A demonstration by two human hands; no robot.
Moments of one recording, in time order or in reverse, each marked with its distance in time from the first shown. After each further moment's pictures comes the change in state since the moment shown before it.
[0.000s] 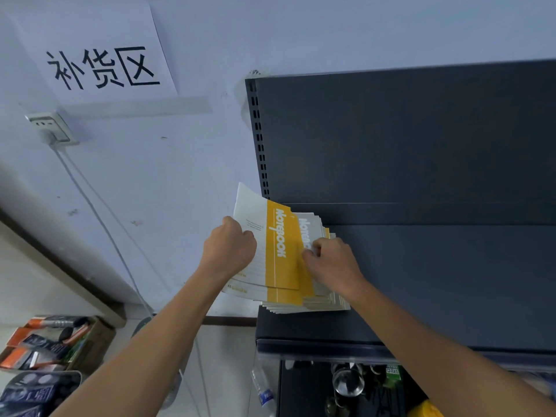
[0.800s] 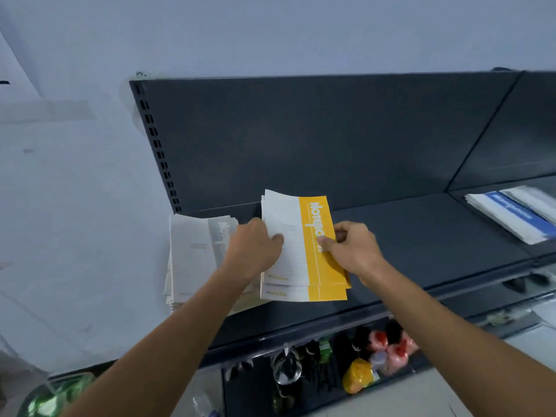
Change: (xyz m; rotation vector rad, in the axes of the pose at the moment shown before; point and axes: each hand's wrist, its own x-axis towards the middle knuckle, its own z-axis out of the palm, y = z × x) left_hand -0.031 0.118 0.105 0.035 -0.162 0.429; right_hand -0.064 0.082 -0.126 0.208 0.354 0.377
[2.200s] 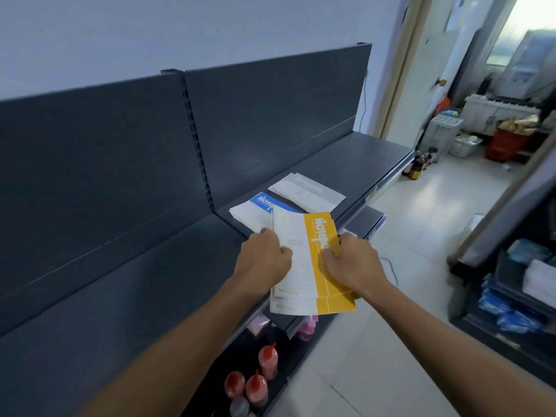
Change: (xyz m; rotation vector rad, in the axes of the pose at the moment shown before) left_hand 0.008 0.523 0.350 0.086 -0.340 0.510; right_hand 0.093 0.346 -0.445 -0.446 0.476 0.285
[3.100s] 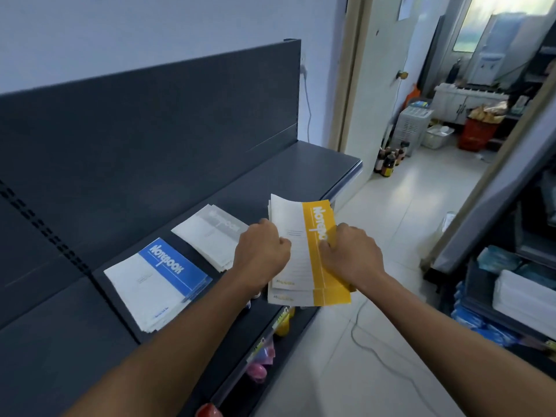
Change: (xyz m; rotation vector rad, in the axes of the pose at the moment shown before) left_hand 0.185 0.236 0.122 0.053 0.077 0.119; right_hand 0.222 0.205 -0.077 -0.089 0.087 0.040
